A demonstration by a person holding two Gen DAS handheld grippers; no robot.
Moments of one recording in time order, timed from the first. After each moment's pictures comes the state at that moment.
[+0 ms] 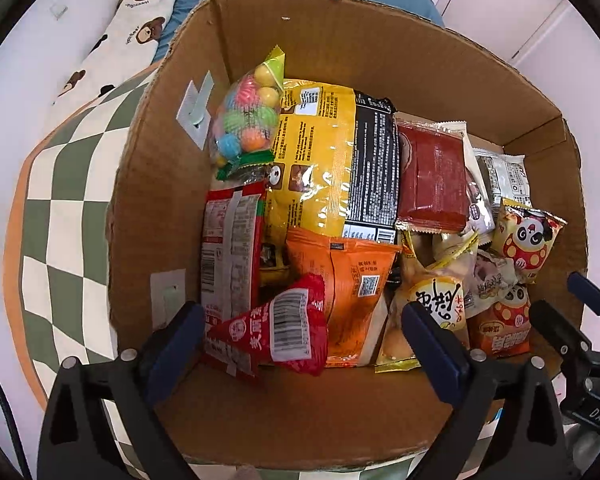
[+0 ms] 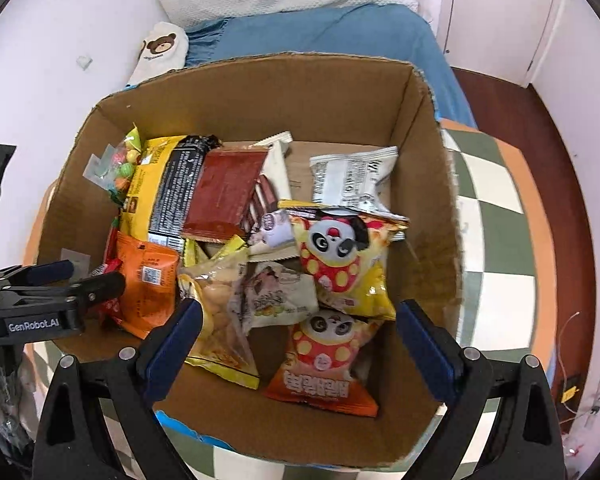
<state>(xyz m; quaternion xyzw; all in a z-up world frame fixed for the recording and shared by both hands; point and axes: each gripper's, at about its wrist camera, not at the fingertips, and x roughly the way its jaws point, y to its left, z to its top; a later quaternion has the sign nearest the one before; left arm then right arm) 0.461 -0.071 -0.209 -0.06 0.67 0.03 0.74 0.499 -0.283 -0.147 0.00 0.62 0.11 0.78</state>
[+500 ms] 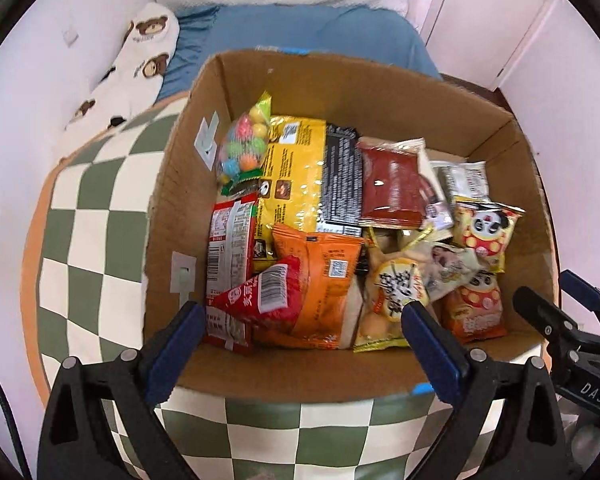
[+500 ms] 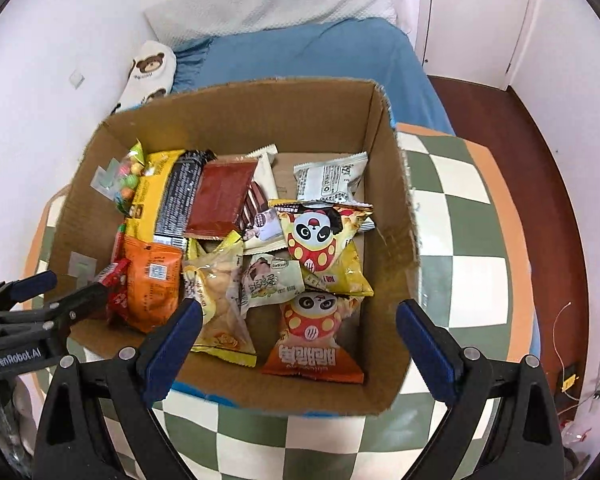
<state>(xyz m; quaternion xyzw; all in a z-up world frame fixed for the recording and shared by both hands) 0.424 -0.089 -0.156 -0.04 0.61 0.02 0.79 0.468 -0.294 -0.110 0.01 0.59 0.08 0.80</state>
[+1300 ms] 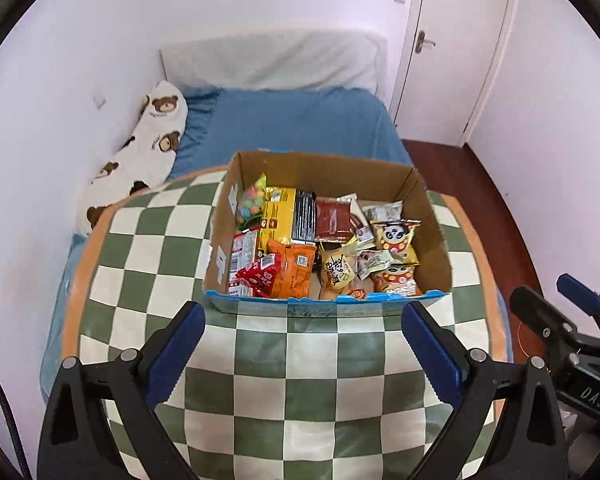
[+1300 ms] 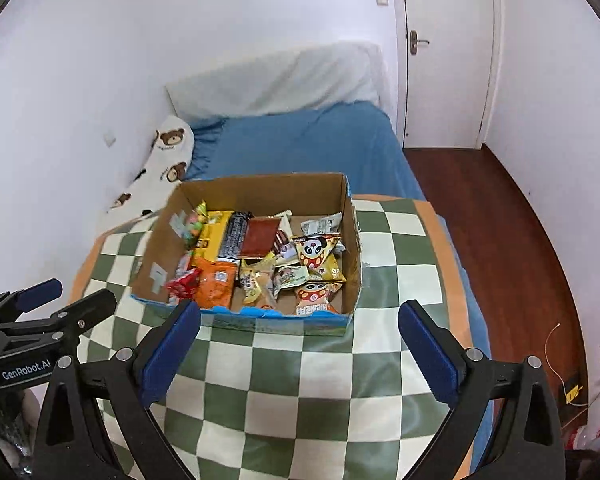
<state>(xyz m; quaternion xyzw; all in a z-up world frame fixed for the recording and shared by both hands) 0.279 -0.112 -0.009 -0.03 0.48 0.01 0.88 0.313 -0.312 0.050 0.02 0.46 0.07 0.88</state>
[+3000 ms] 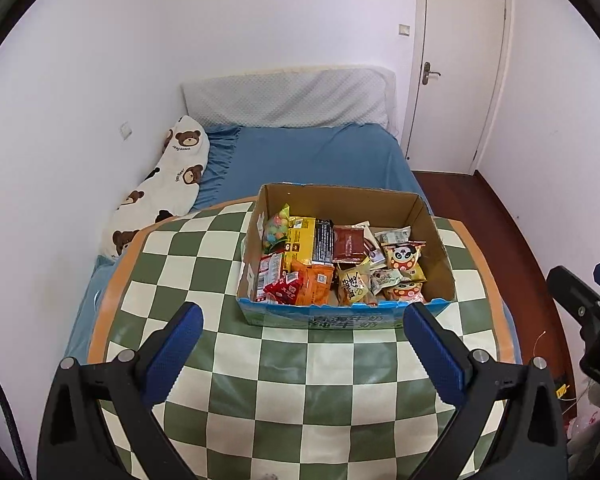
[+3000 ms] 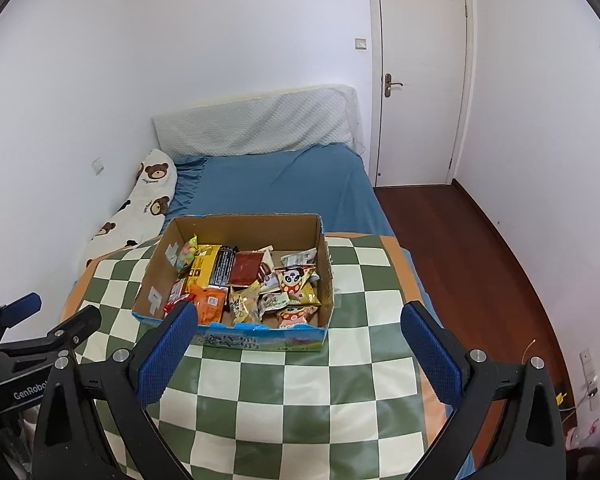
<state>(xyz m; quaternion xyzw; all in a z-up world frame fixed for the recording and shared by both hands) 0.238 -0.109 0.014 -0.02 0.42 0.04 0.90 0.269 -0.310 0.100 0.00 0.40 0.02 0.92</state>
